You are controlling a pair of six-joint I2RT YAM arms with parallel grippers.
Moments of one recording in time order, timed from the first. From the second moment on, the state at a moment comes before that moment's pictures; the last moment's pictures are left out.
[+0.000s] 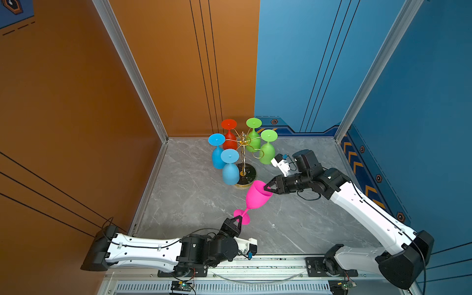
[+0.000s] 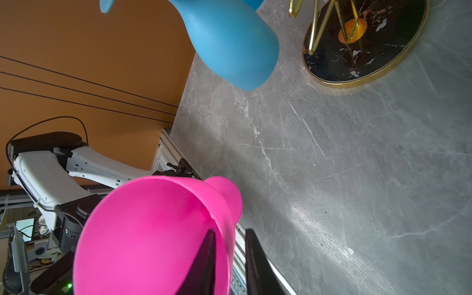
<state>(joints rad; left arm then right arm) -1.54 0.82 0.45 -0.23 -0.94 1.20 0.58 1.27 1.24 -0.78 -0.61 0.47</state>
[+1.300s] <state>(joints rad) -1.47 0.61 0.54 -0.39 -0.77 0.69 0.50 1.28 1.32 -0.98 -0.20 0.32</state>
